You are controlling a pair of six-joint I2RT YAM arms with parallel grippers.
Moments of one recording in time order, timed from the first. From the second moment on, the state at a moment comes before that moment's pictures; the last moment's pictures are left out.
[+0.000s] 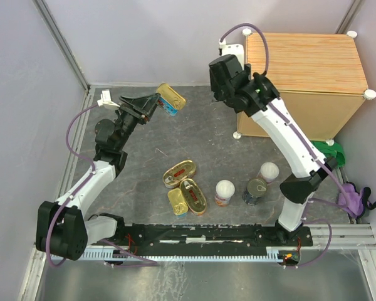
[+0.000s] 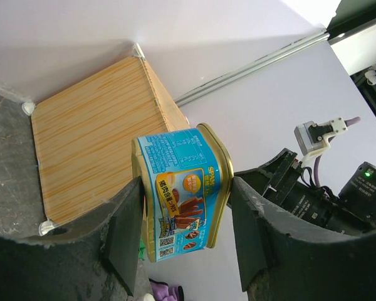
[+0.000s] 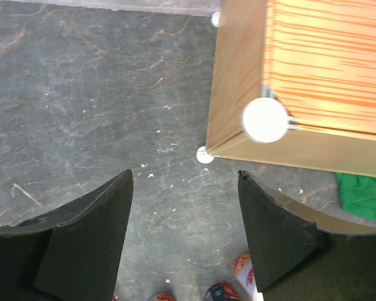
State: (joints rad) left arm -0.23 1.17 0.72 0.76 0.26 -1.29; right arm 0.71 1.82 2.24 -1.10 0.66 0.34
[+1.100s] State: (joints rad) left arm -0.23 1.19 0.72 0.77 0.26 -1.29; right arm 0.51 1.93 2.32 -1.21 0.57 0.29
